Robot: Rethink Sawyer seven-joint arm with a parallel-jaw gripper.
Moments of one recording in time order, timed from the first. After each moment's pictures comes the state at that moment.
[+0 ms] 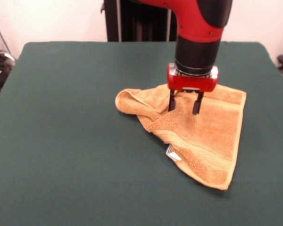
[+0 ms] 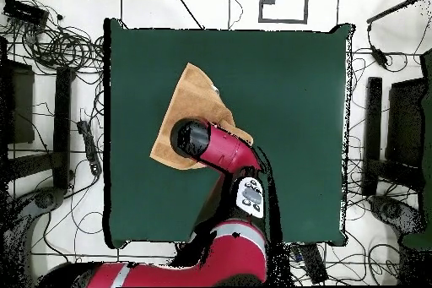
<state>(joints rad) 0.05 -0.38 -0.18 1.62 0.43 0.30 1.40</state>
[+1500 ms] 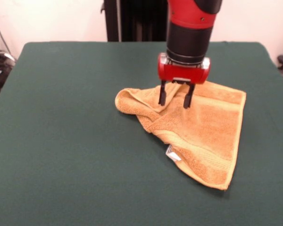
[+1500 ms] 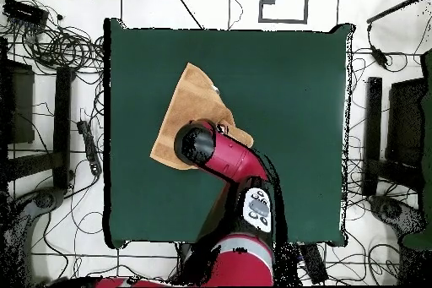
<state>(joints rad) 0.04 -0.43 -0.20 1.69 0.43 0.23 1.40</state>
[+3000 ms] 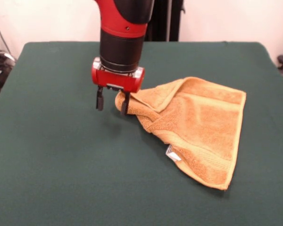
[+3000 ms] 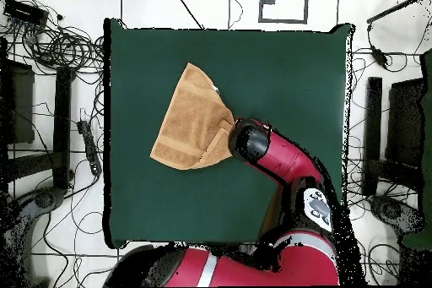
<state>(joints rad) -0.15 -0.39 -0.22 1.61 0.31 0.23 1.40</state>
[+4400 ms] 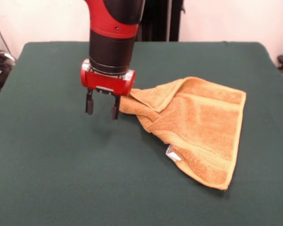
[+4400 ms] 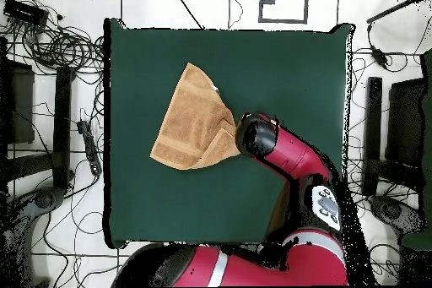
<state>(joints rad) -0.18 -0.38 -0.21 1.57 0.29 0.22 1.40</state>
